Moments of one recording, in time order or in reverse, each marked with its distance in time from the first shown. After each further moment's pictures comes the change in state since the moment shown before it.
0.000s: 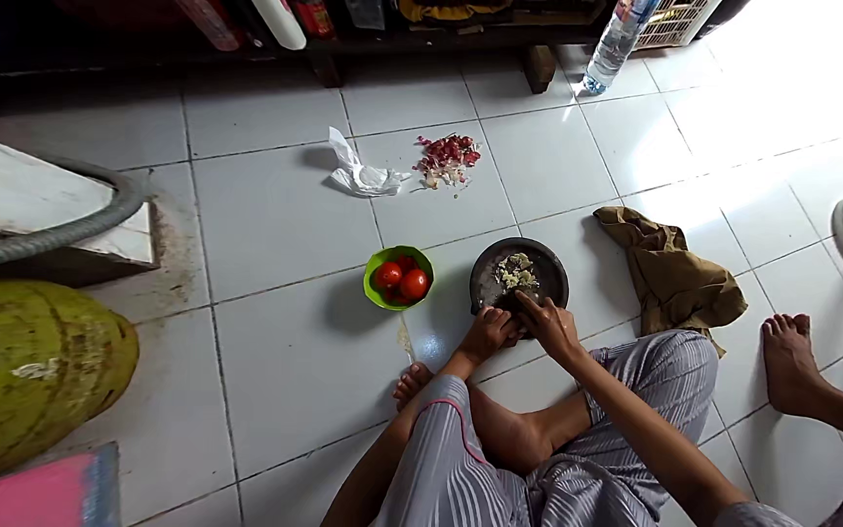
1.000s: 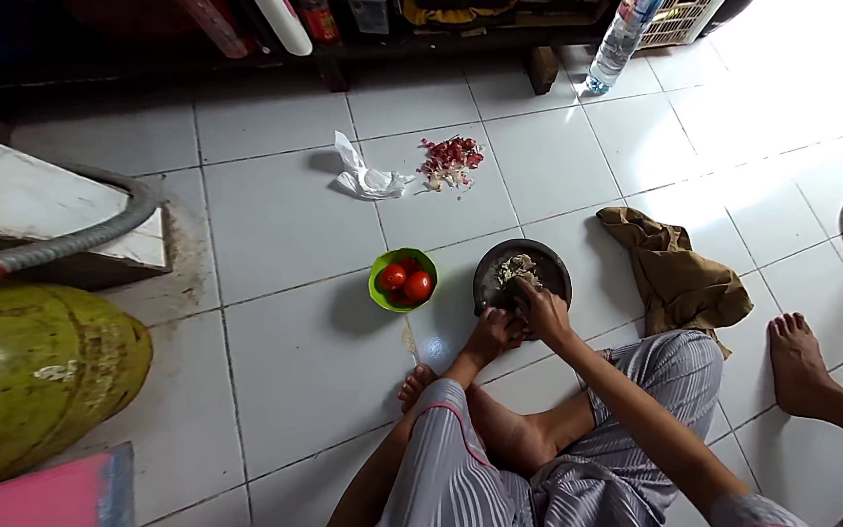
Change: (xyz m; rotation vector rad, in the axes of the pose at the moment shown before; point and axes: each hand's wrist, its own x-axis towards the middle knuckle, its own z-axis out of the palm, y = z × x) left_hand 0.006 0.008 -0.009 -0.077 -0.099 -0.082; right_hand 0.027 -0.014 -0.018 0.108 -0.050 0.107
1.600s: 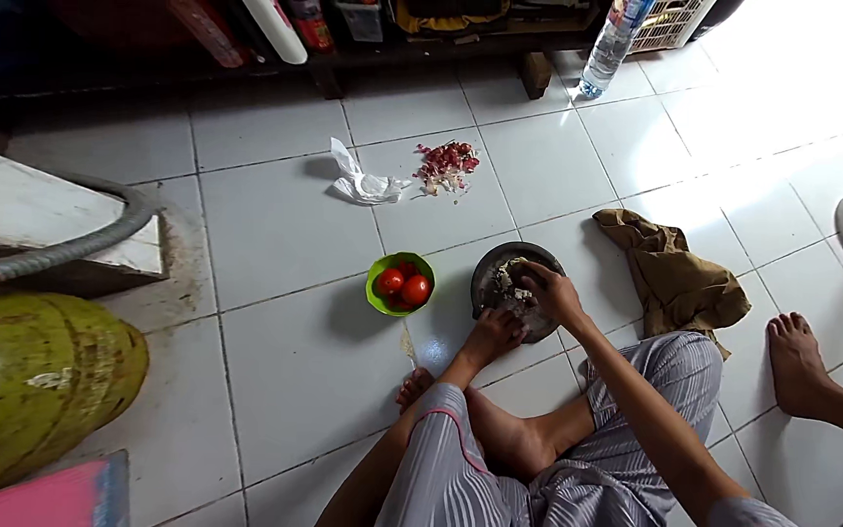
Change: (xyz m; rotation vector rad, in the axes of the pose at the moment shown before) left_hand 0.020 0.003 -0.018 -0.072 -0.197 -0.082; right_hand 0.017 0.013 -0.030 0.272 0.051 0.030
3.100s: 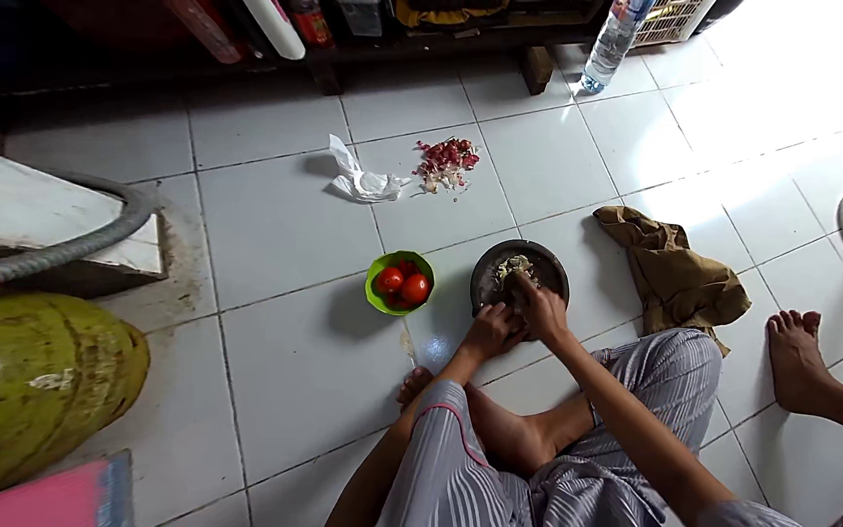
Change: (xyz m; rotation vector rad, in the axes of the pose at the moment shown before) left_hand -0.001 -0.011 0.015 0.032 0.080 0.069; right_hand -0.018 0.003 0.040 -0.156 0.110 -0.035
